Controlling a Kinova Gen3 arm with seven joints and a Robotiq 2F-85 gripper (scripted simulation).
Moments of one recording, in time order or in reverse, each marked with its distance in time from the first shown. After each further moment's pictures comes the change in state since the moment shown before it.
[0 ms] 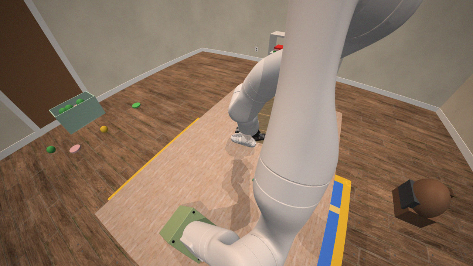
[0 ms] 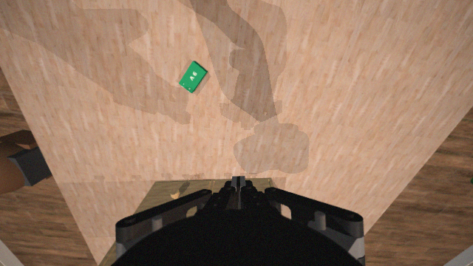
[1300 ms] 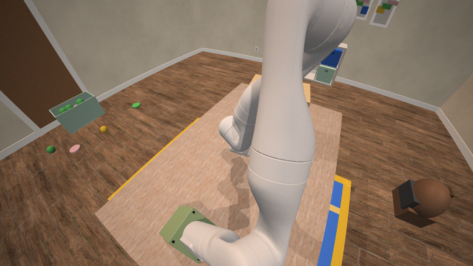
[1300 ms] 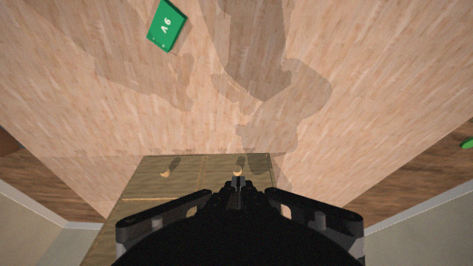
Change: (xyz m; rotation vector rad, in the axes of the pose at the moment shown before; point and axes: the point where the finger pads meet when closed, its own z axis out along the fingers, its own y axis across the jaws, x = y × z) arm -0.012 0.007 0.034 -0.003 -0.276 -0.011
